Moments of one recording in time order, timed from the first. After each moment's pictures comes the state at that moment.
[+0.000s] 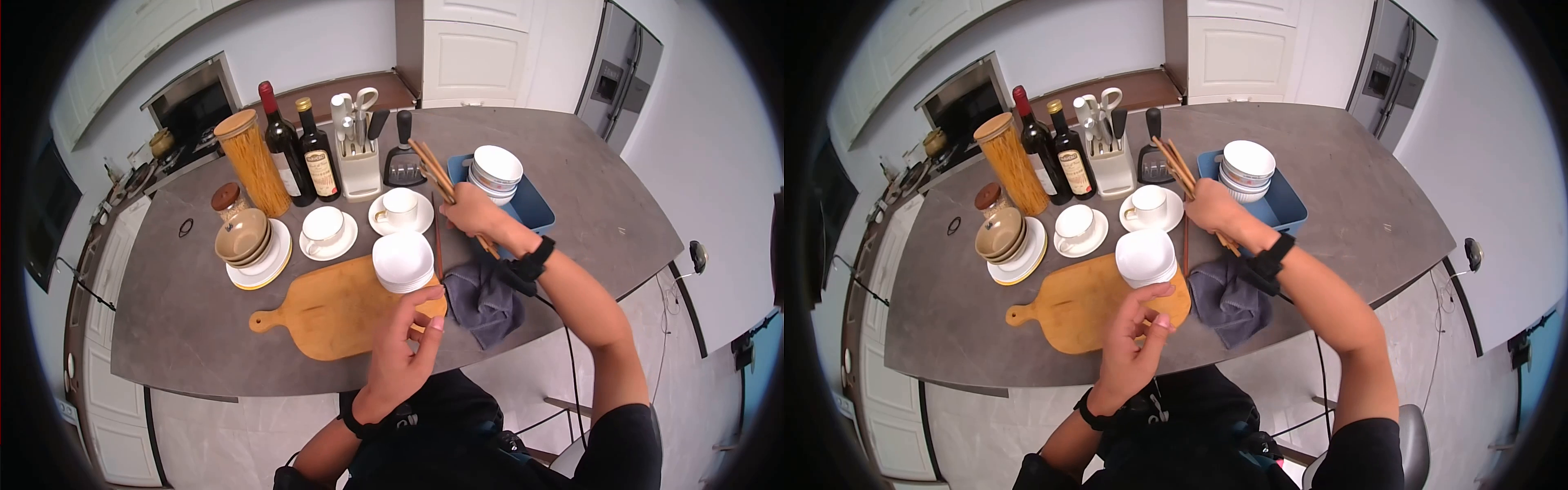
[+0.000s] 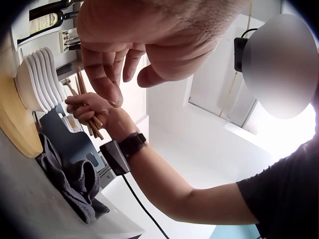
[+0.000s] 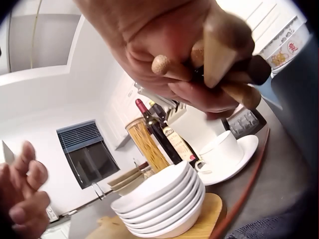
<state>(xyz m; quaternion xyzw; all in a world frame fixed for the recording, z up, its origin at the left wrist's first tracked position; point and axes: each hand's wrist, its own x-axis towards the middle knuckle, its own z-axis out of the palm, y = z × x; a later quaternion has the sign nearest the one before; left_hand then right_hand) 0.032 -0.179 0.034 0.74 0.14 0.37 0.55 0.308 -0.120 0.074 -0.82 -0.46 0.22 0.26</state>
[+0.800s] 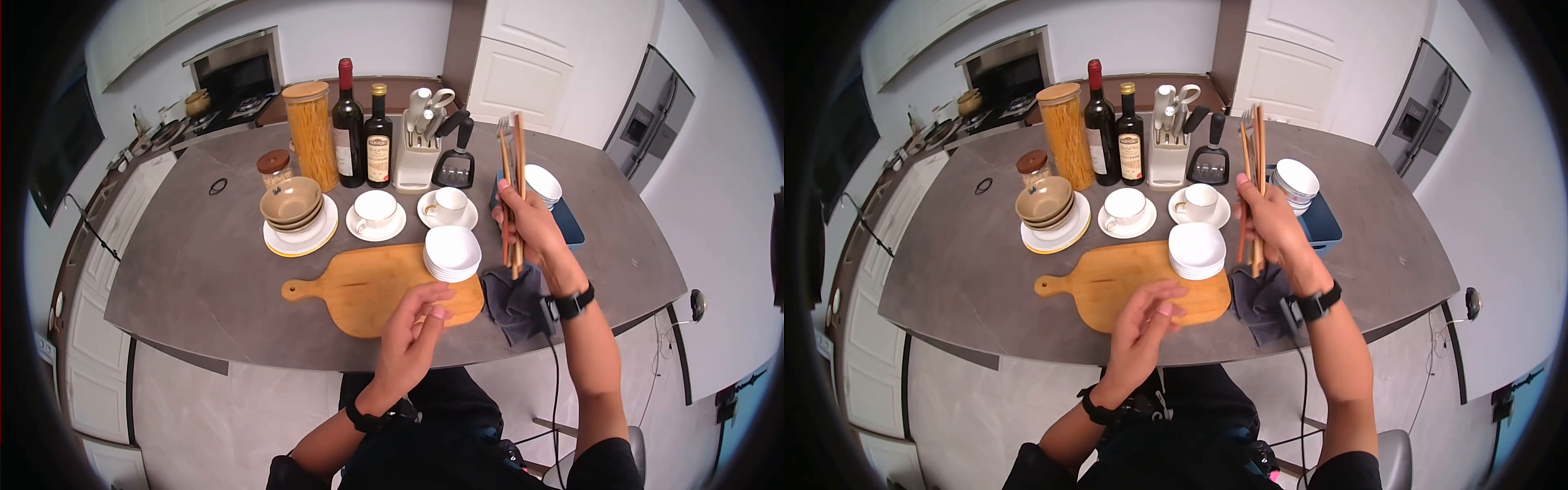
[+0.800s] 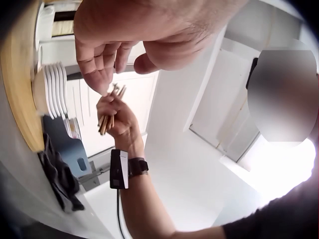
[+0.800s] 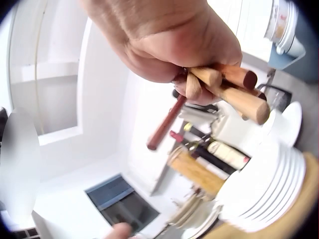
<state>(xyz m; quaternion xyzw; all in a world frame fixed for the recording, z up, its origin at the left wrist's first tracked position) -0.020 -0.170 0.026 0.59 0.17 0.42 0.67 0.241 -0.159 0.107 -0.65 -0.37 0.34 0.57</state>
